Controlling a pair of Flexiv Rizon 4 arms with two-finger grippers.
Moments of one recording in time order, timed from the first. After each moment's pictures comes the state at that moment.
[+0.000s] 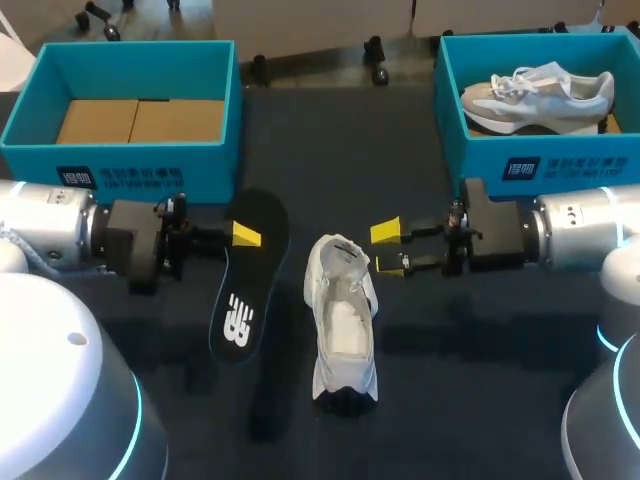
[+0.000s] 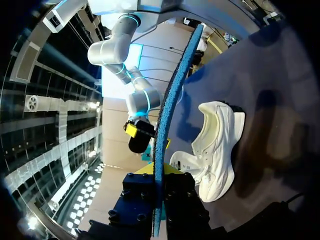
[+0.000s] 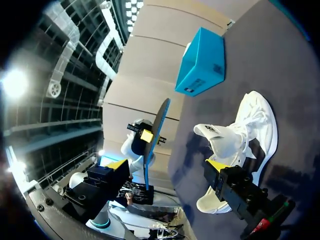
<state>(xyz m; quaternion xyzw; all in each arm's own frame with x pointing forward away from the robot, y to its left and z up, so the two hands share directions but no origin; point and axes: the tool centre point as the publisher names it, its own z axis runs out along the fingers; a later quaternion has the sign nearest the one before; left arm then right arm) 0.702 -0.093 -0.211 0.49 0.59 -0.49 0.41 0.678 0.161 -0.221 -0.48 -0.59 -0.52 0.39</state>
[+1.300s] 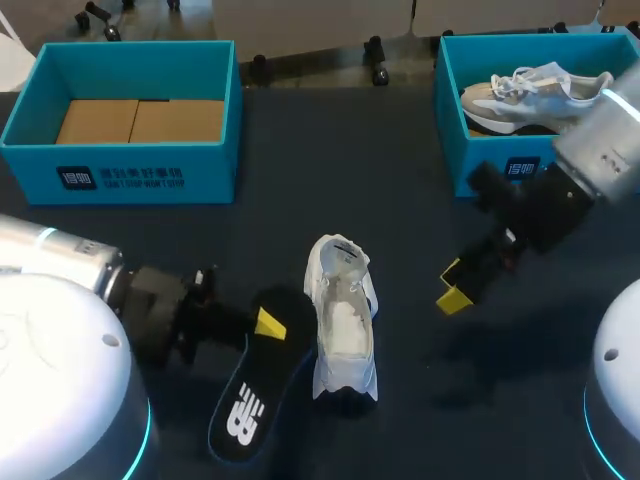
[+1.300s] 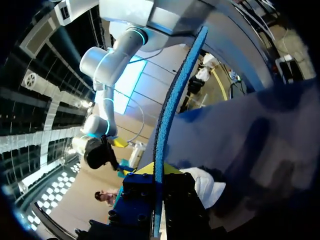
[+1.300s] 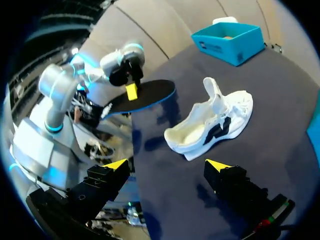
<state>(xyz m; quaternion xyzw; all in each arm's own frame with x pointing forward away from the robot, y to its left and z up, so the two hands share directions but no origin) 0.575 -0.128 -0.234 0.47 0.63 -0.56 0.26 0.616 0.072 -0.230 -0.22 -0.90 -0.31 0.23</state>
